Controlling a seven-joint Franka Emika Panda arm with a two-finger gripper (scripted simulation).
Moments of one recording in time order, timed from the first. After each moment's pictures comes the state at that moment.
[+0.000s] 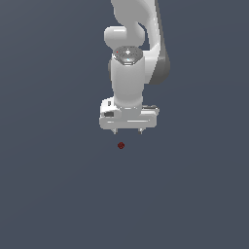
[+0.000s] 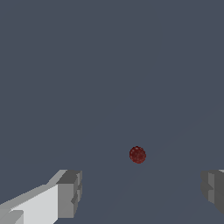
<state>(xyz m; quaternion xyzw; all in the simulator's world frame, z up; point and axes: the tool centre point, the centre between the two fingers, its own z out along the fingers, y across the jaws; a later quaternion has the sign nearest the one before) 0.013 0.014 0.197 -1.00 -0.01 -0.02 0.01</state>
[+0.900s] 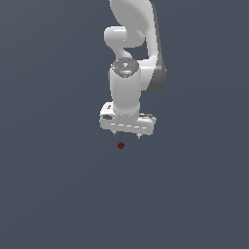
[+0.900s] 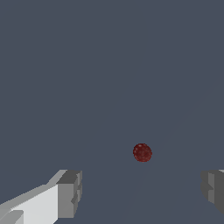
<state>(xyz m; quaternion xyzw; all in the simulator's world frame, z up) 0.008 0.009 0.168 -1.00 0.09 -0.02 0.01</state>
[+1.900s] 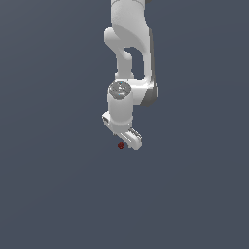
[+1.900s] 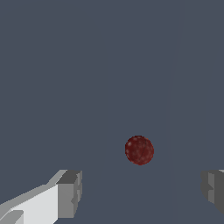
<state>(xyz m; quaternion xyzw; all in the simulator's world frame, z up) -0.015 -0.010 0.090 -0.93 0.37 0.00 0.01</state>
